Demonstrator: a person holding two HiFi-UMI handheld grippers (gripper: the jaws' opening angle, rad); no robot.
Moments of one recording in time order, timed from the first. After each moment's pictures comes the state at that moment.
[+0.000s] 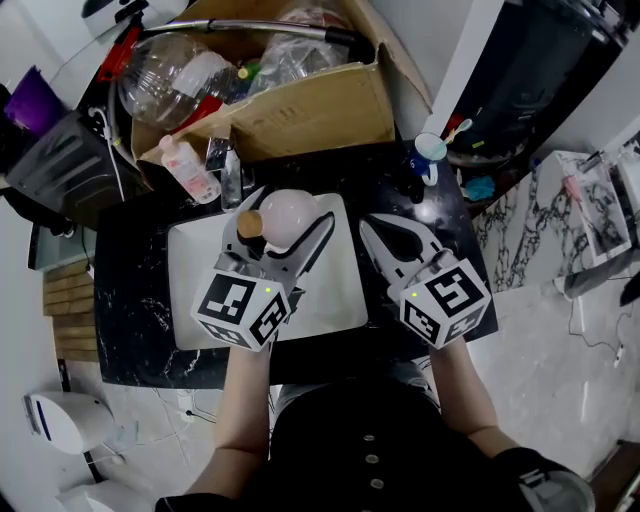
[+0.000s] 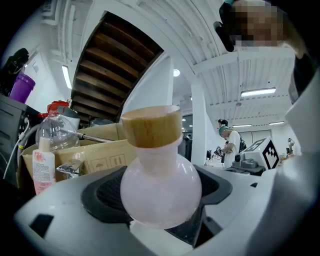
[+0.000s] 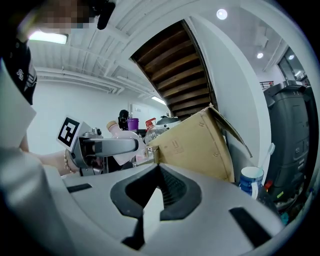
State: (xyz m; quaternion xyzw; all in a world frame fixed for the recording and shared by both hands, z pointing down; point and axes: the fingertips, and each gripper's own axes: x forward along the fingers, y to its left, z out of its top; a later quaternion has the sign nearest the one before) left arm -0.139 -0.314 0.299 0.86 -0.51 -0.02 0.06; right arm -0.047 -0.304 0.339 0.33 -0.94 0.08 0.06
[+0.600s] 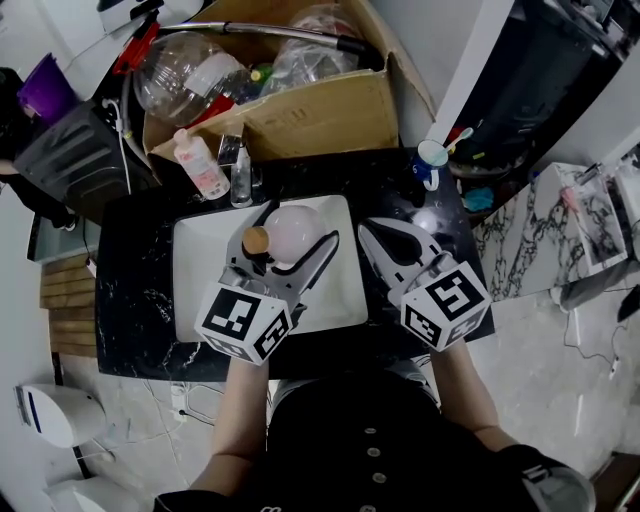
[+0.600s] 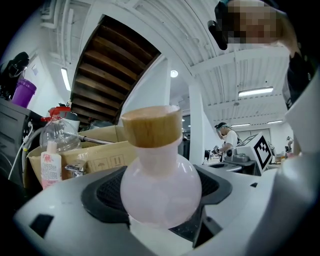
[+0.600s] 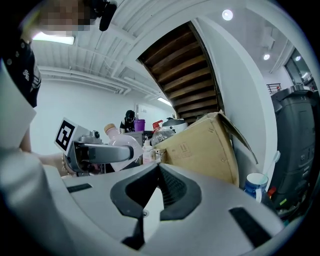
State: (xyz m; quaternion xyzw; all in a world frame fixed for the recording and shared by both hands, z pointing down) left arm -0.140 -0.277 0.296 0.86 -0.50 -0.02 0.05; right arm -0.059 -0.283 0.326 0.30 -0.95 0.05 0.06
